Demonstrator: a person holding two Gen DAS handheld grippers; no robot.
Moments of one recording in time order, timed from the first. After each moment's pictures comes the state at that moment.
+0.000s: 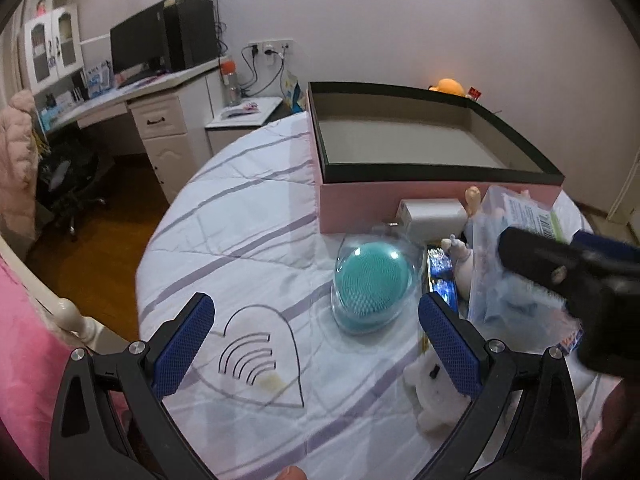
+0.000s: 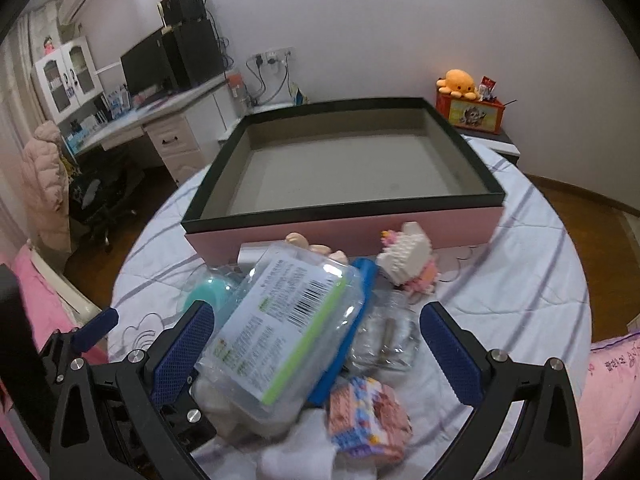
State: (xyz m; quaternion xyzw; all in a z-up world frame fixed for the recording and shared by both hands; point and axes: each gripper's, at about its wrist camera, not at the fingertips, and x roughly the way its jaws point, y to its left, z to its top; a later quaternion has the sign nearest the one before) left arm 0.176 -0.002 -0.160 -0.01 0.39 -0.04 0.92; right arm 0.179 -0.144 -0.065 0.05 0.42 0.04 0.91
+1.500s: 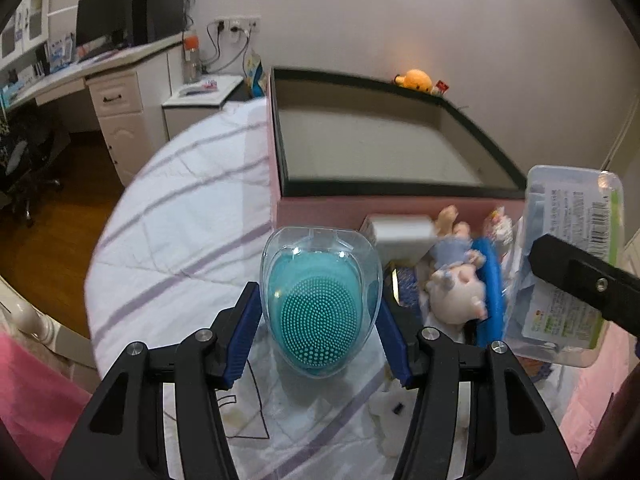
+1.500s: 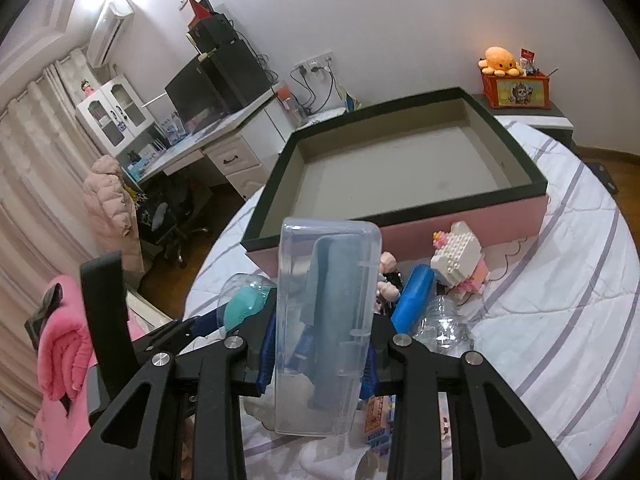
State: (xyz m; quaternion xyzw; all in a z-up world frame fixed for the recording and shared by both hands) left arm 0.197 0.006 -0.150 -0.04 0.42 -0.11 0.90; right arm 0.172 -0.176 -0.056 0.16 0.39 0.16 0.89
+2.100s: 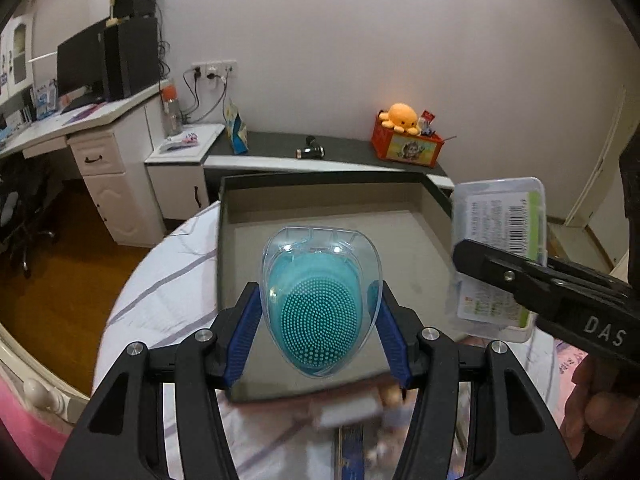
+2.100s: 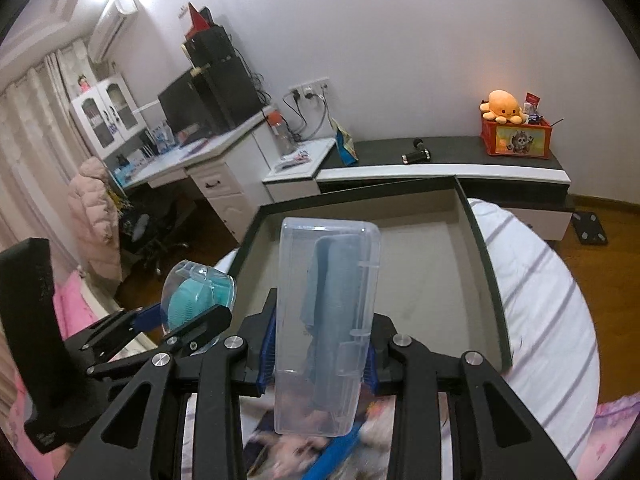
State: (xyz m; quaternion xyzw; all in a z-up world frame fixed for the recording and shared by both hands) left arm 0.288 -0.047 -0.086 -0.01 0.38 -0.12 0.92; right arm 0.275 -0.205 -0.019 0.11 0.37 0.14 0.91
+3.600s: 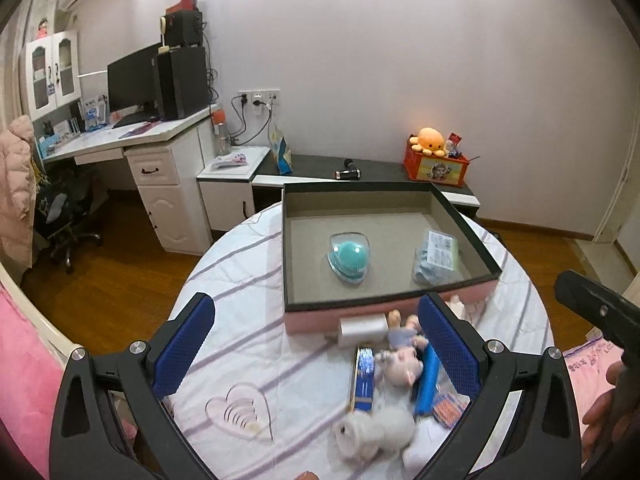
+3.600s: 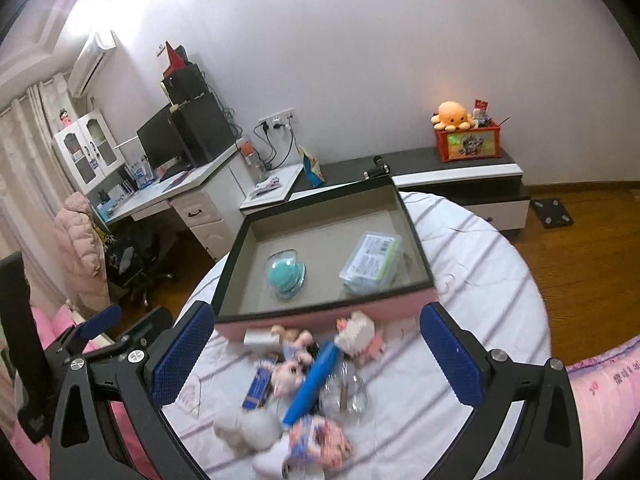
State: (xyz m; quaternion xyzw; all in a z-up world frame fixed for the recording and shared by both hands) left arm 0.155 -0.019 -0.029 0.00 0.32 -0.05 0.95; right arm 0.152 -0.232 0.018 0.15 0.32 0.07 0.93
